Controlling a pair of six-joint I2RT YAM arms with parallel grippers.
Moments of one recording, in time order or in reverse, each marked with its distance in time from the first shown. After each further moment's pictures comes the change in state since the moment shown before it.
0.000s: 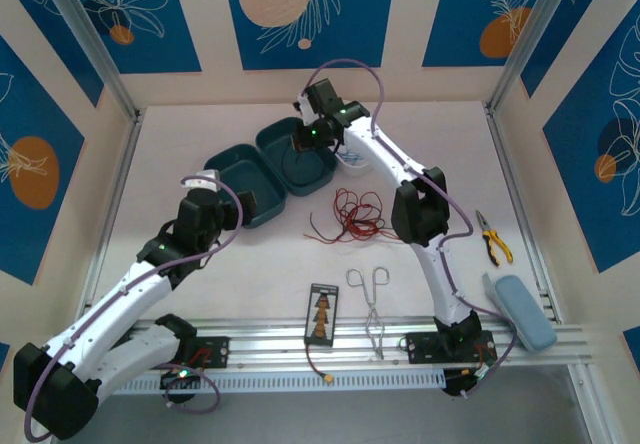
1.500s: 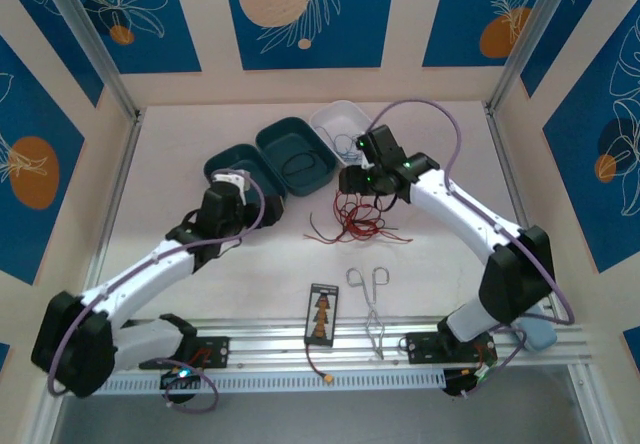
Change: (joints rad) left arm -0.026 0.279 -0.013 0.227 0.310 -0.083; right arm -0.013 -0.863 -1.029 0.158 0.241 0.193
